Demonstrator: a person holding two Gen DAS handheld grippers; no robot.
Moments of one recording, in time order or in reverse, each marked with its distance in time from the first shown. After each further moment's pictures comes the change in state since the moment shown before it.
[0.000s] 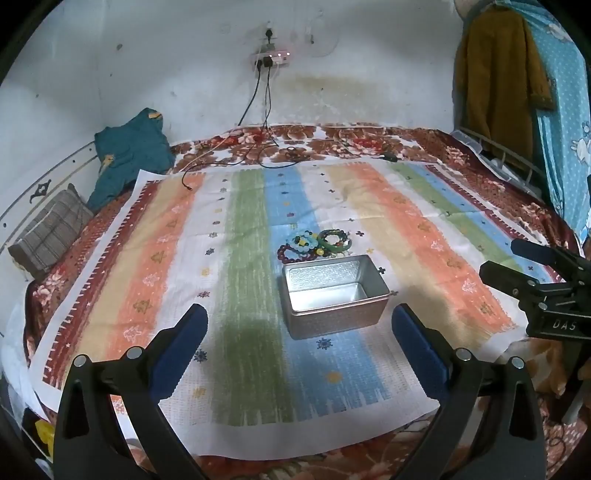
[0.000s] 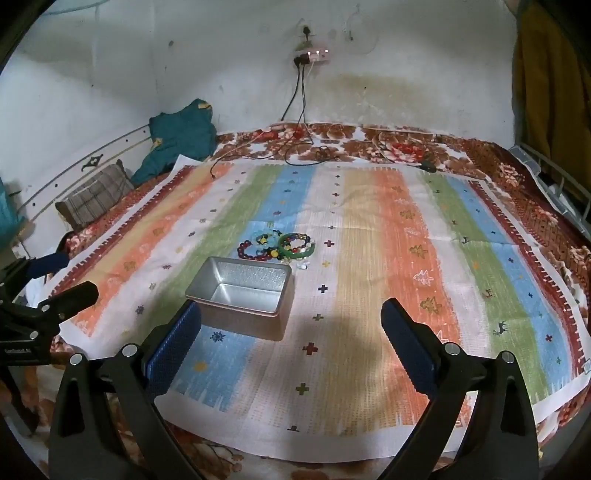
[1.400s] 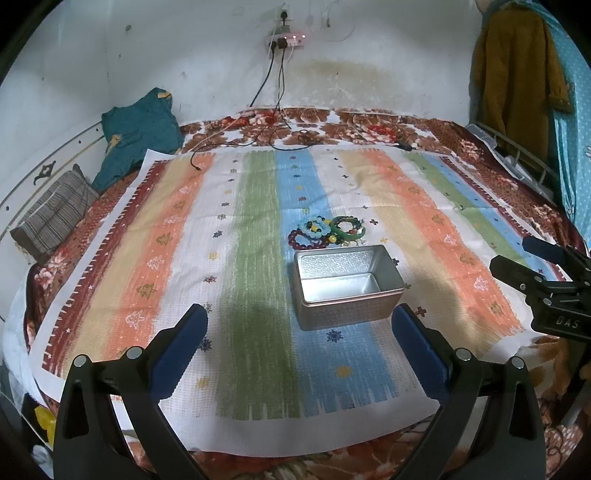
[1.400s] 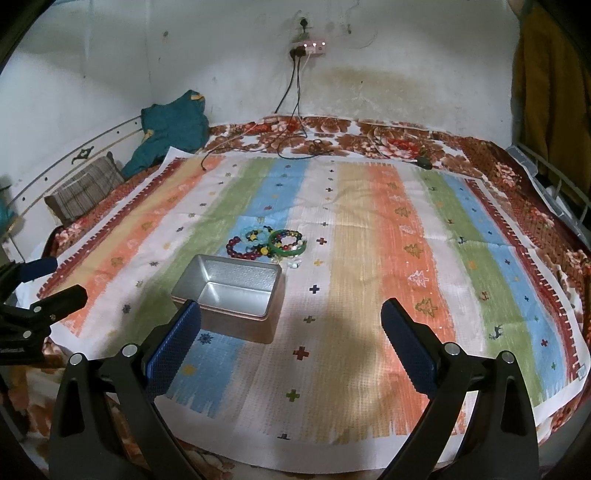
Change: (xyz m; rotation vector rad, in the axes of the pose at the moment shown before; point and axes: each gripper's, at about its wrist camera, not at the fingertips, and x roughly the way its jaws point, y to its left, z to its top) left arm 0.018 0.009 0.000 -0.047 0.068 0.033; right arm 0.013 -0.001 0.008 -0.011 0.035 -0.035
